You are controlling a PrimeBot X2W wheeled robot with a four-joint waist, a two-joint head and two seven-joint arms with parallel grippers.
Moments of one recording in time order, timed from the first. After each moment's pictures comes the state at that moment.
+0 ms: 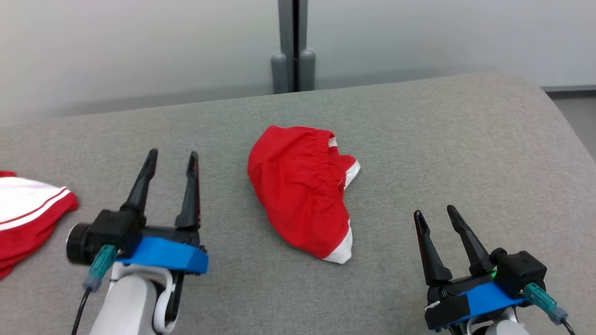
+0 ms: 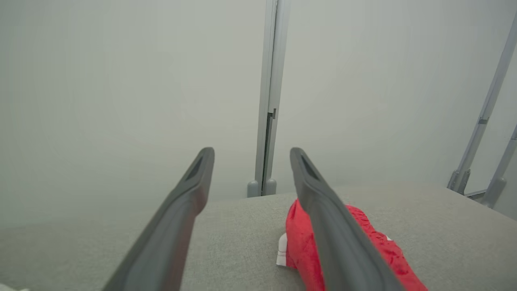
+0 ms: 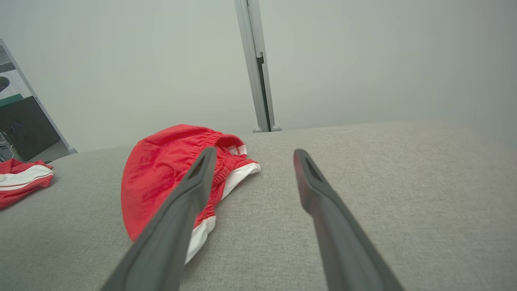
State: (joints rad) left arm -0.27 0.15 -0.21 0.26 -0.27 -0.06 -0.26; right arm -0.09 -0.05 0.12 0.20 0.22 0.13 -0.26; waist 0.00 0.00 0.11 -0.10
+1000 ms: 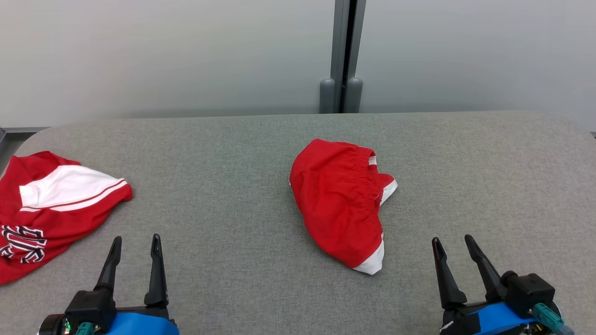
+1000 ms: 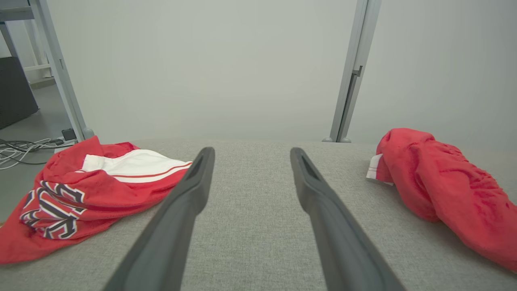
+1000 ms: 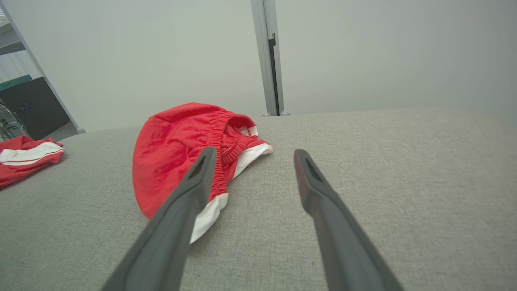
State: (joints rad) left arm 0.02 0.10 0.02 0.22 -0.14 -0.10 -0.26; right arm -0.03 -0.05 0.05 0.27 0.20 0.13 -0.26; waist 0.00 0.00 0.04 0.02
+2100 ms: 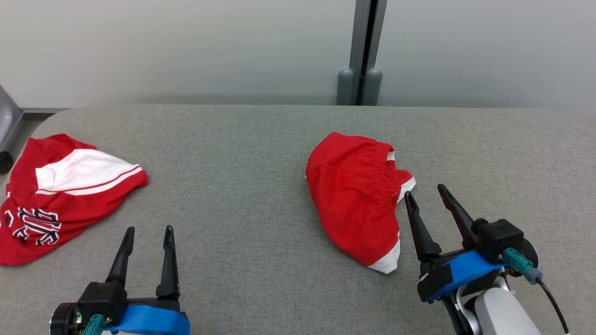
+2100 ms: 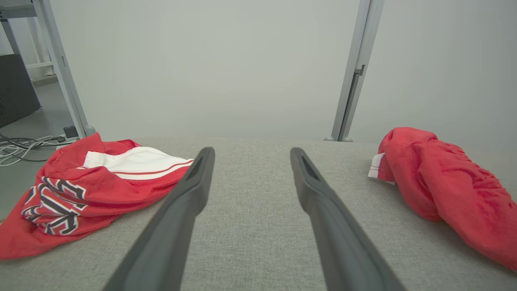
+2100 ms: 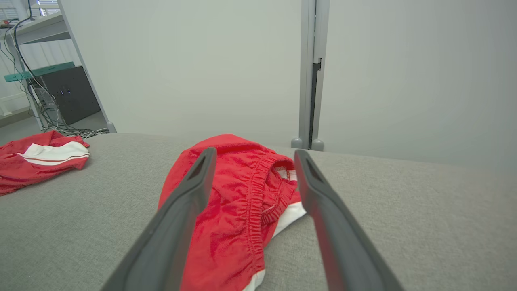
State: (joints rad) left arm -0.01 0.07 0.01 0.22 -0.10 -0.12 -0.26; right arm -0.23 -0.05 0.12 0.35 0.14 0.13 -0.25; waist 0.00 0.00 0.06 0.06
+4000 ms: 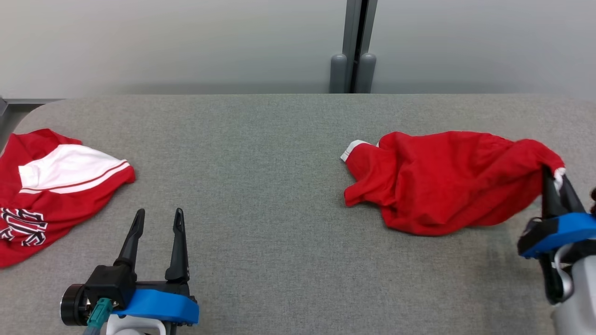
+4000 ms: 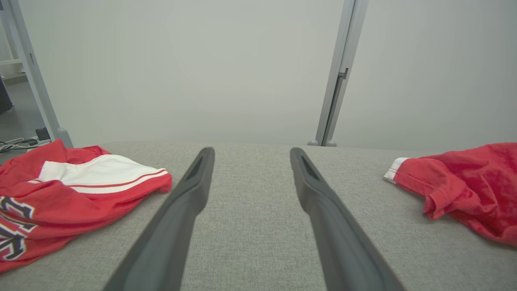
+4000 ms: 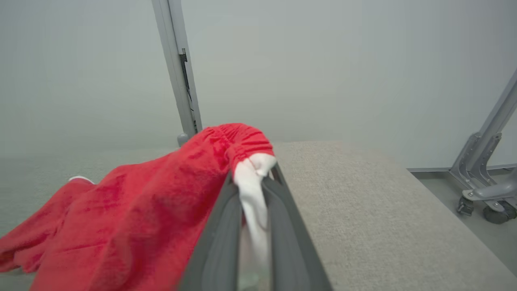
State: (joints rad) left arm -0.07 0.05 -0.01 0.23 -0.12 -0.13 -0.26; right arm -0.40 -0.23 -0.20 0.64 0.15 0.13 -0.26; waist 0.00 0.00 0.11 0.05
